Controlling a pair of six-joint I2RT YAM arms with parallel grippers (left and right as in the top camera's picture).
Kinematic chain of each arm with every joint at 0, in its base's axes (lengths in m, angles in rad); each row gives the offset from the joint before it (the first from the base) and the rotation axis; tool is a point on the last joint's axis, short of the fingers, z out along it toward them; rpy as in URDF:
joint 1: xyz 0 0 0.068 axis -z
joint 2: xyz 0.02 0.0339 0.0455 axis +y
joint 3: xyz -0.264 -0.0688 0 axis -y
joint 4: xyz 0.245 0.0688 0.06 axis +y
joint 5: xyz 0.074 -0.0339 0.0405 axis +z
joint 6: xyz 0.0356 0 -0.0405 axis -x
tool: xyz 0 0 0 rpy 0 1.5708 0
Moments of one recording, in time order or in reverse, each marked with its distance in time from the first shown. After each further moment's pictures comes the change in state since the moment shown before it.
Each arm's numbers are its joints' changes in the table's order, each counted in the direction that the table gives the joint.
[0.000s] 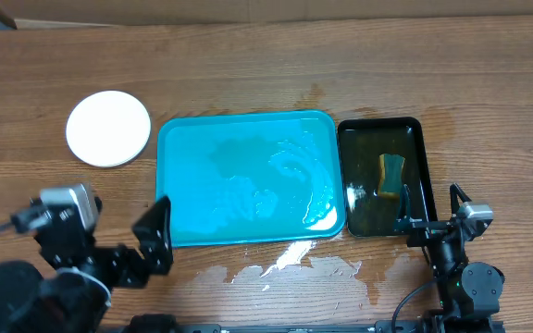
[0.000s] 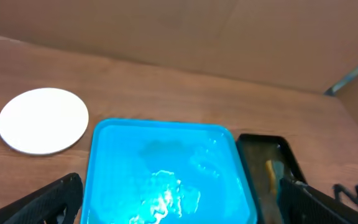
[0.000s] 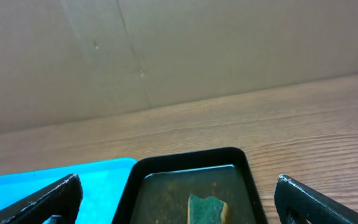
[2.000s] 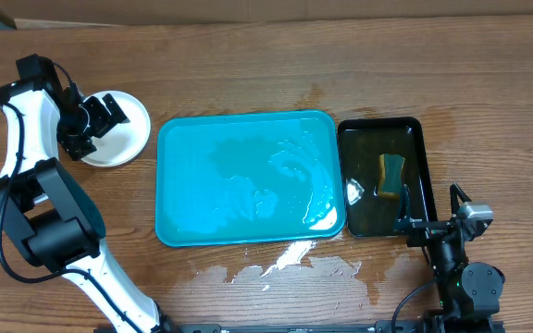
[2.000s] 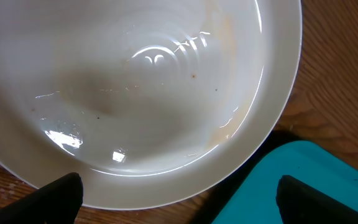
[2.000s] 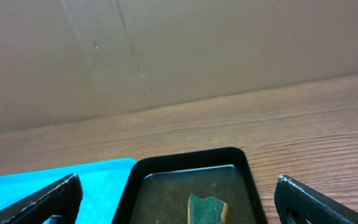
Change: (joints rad) left arm -0.398 1.477 0.351 -0.143 -0.039 0.003; right arm 0.000 0.000 0.000 0.000 0.000 0.000
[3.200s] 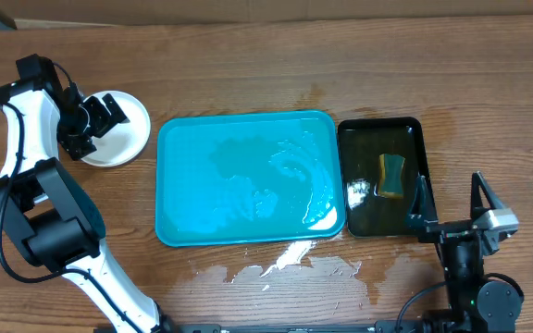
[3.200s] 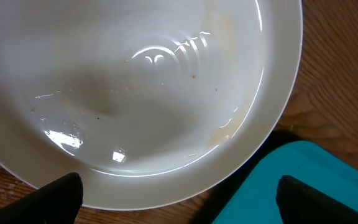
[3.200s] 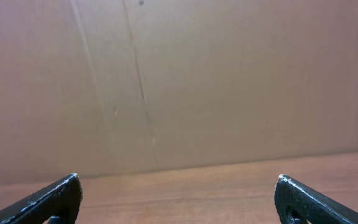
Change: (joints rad) left arm 0.000 0.000 0.000 0.000 0.000 0.000; right arm -0.005 0.008 0.085 -0.168 -0.014 0.025
